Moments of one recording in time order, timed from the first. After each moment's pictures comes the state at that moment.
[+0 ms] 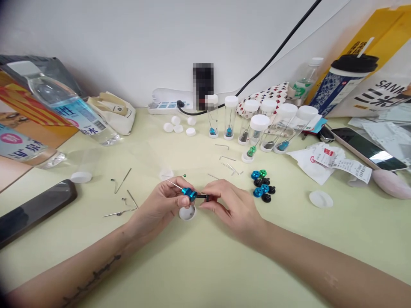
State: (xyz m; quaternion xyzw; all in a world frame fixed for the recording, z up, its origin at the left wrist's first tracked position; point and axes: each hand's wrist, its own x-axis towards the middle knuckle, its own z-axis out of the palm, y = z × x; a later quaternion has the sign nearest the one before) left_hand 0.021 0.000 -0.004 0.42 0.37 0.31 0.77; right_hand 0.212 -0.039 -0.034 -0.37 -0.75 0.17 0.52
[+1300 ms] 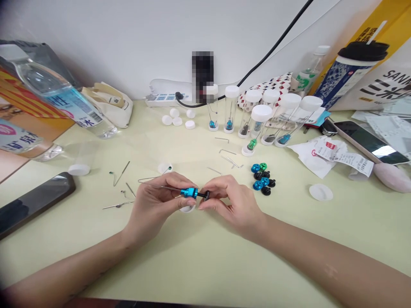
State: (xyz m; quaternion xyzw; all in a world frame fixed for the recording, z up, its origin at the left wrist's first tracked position) left_hand 0.028 -0.017 -0.001 0.56 0.38 0.42 0.61; right_hand 0.213 -0.048 -0.037 -0.40 -0.69 0.29 0.52
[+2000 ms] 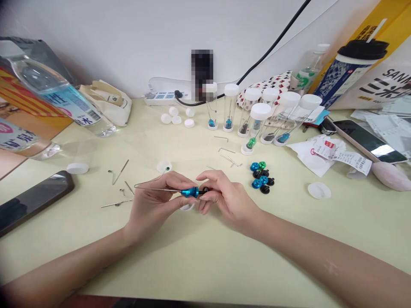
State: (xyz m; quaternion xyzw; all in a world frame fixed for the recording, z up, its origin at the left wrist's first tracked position) left_hand 0.025 -0.016 -0.008 0.65 0.33 0.43 0.54; right_hand 0.216 -0.041 -0.042 -0.33 -0.68 0.47 0.46
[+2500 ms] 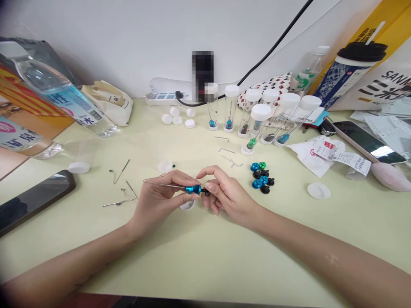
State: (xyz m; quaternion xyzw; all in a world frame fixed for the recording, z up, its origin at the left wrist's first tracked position) left_hand 0.028 -0.011 -0.009 0.64 0.35 0.41 0.55; right_hand 0.217 -0.037 -0.029 -0.35 -0.56 0.64 0.39
